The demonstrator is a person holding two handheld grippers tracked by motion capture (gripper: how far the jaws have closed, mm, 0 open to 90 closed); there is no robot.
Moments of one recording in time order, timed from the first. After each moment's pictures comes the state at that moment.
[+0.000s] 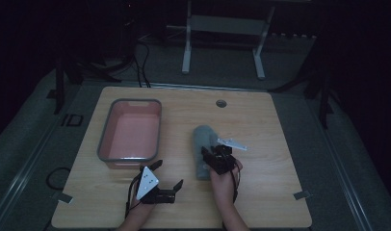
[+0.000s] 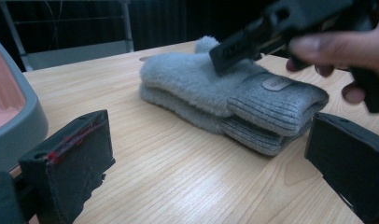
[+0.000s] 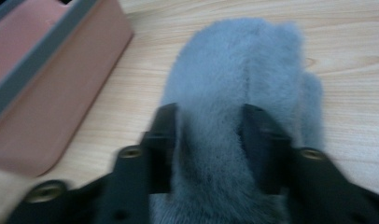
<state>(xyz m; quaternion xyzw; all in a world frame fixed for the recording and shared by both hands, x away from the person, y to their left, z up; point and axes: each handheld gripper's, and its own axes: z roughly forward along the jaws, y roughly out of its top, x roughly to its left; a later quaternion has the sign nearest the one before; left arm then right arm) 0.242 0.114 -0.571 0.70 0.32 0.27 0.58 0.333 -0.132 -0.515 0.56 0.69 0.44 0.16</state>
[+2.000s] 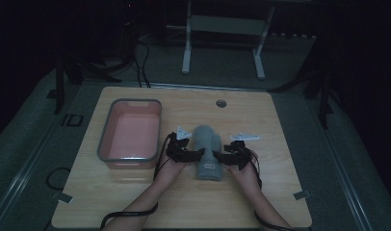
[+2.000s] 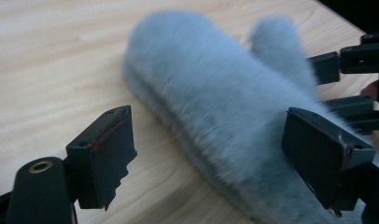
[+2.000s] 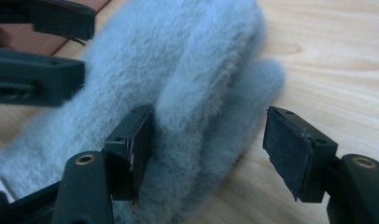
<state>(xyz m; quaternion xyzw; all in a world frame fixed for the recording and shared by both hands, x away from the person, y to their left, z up) 0.370 0.040 -0.539 0.77 0.45 0.12 0.44 0.377 -0.196 -0.542 0.45 0.79 0.41 0.10</state>
